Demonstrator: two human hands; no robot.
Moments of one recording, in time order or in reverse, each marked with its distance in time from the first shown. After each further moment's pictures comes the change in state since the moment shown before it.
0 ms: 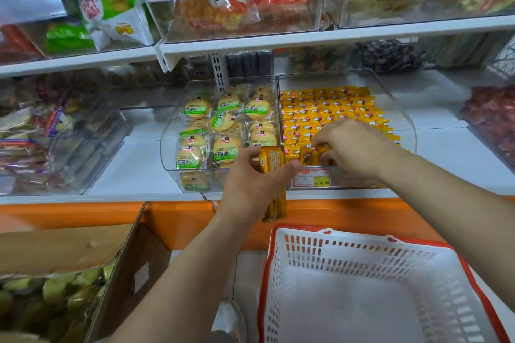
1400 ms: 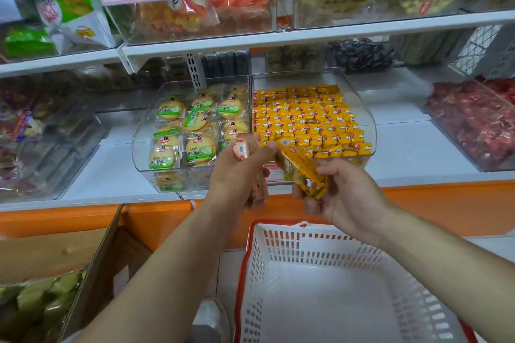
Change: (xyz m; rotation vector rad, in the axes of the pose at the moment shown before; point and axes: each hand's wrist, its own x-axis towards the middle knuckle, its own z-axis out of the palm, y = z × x) left_hand -0.013 0.019 0.030 -0.207 -0.079 -0.085; right_hand -0.099 -0.052 -0.018 2.070 -0.076 0.627
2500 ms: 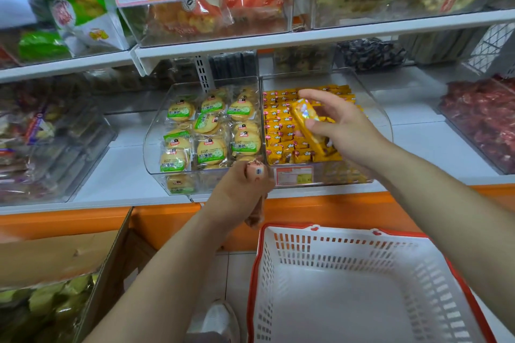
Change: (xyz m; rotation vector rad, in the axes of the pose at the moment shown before) left_hand 0.006 -0.007 -0.033 0.465 -0.088 -0.012; right_hand 0.067 -0.054 0.004 -0.656 0.006 -0.481
